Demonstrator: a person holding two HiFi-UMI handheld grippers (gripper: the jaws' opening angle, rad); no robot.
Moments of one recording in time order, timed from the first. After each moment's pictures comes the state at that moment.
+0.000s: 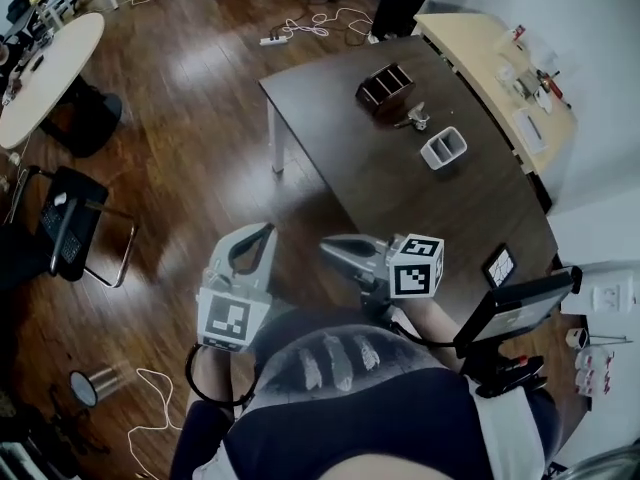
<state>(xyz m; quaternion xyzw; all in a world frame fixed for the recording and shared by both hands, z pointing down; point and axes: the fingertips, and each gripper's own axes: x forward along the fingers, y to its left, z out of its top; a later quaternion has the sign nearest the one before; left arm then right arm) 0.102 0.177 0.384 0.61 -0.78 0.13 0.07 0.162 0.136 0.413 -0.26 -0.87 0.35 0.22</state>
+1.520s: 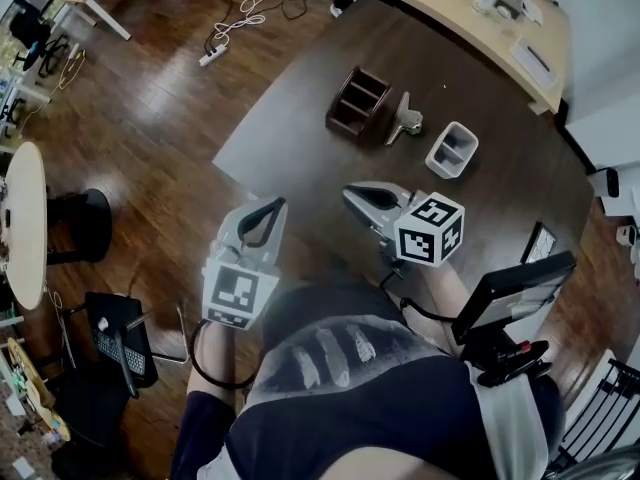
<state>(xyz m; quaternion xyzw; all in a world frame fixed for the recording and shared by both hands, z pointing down) -0.077 -0.081 0.414 0.74 -0.62 0.23 0.10 -0.016 -0.143 0.460 -0.01 -0.94 0.30 0.17</state>
